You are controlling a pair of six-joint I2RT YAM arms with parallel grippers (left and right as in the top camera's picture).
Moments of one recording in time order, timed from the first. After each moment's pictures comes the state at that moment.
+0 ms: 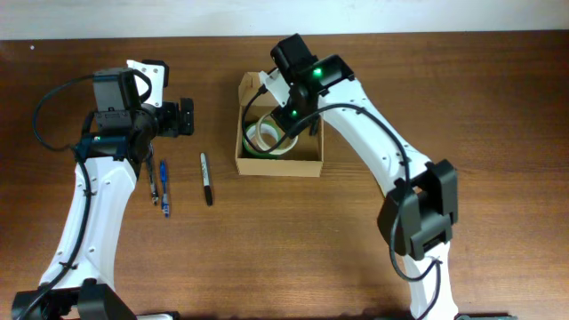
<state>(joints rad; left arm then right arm) 0.06 1.52 1.22 -0.45 0.14 0.11 0.52 2.22 2.10 -1.13 -0.08 -0.22</state>
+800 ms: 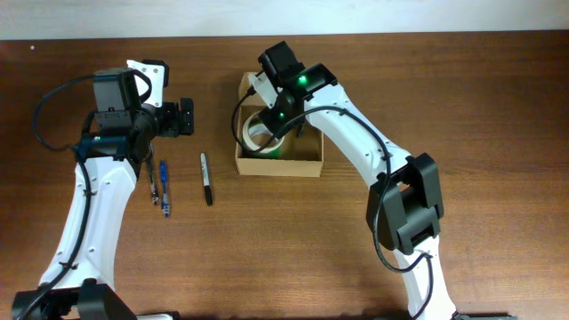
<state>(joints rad) 0.06 1.52 1.22 -0.45 0.14 0.11 0.55 2.29 2.09 -1.01 -0.08 -0.18</state>
